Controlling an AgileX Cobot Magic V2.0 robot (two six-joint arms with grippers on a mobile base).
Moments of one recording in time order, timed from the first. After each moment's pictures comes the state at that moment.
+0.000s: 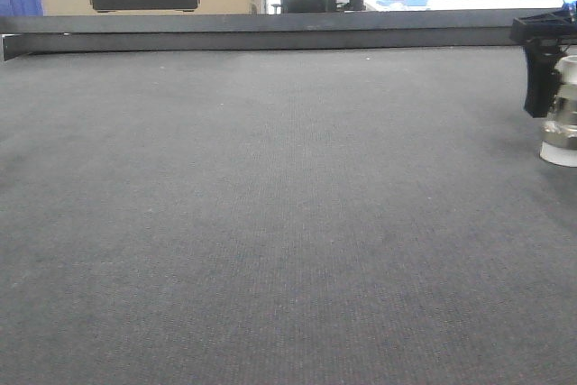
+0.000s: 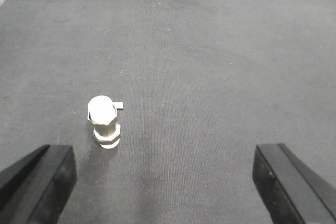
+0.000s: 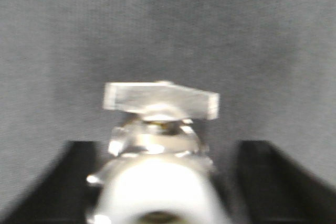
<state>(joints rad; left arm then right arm) -0.02 0.79 -0.94 0.03 0.69 -0.06 0.04 1.92 -1.60 0.08 1.13 -0.08</state>
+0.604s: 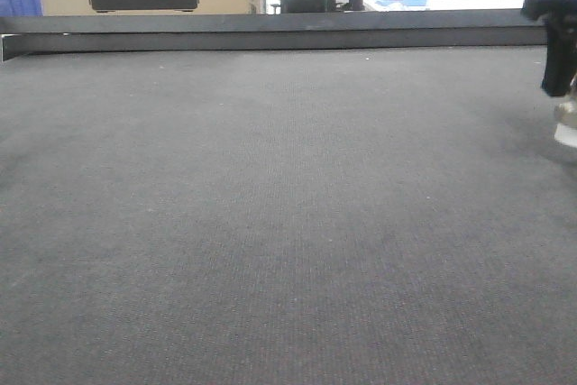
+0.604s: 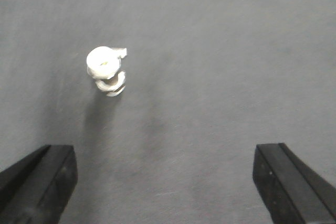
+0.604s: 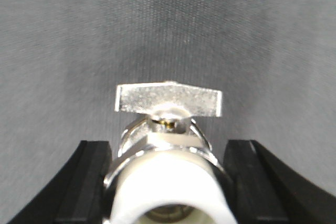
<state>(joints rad) 0.03 1.16 -1.39 0.02 1.15 -0.05 0.04 1.78 -1.51 0.07 1.09 -0.08</state>
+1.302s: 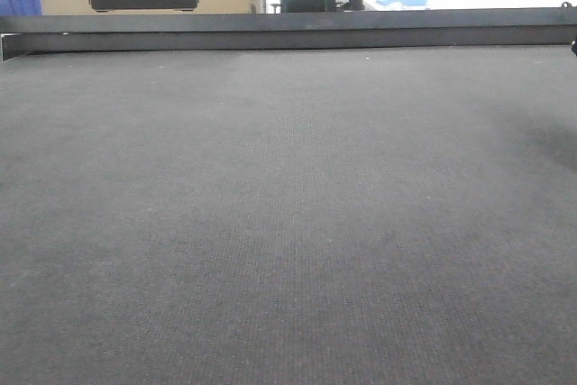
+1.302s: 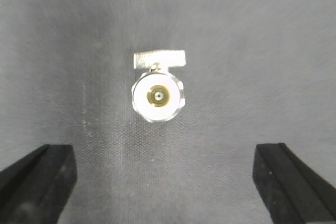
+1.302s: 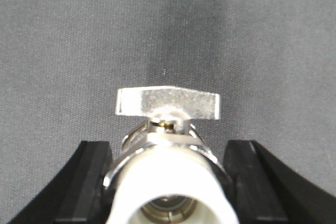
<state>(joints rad) 0.20 1.79 -1.70 -0.04 1.22 0.20 0.04 1.56 -1.32 0.08 1.00 -0.08</state>
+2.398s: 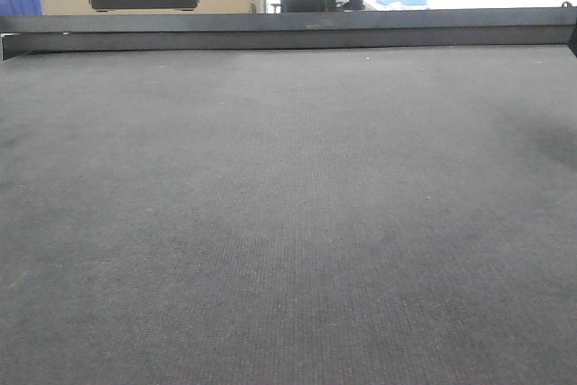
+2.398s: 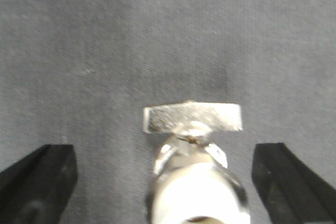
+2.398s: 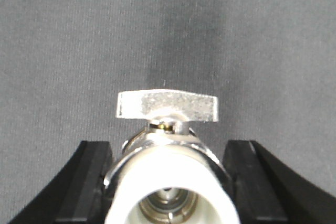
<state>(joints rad) 0.20 2.00 -1.71 -0.03 1.07 0.21 0.04 1.56 -1.32 0.08 0.97 -0.08</state>
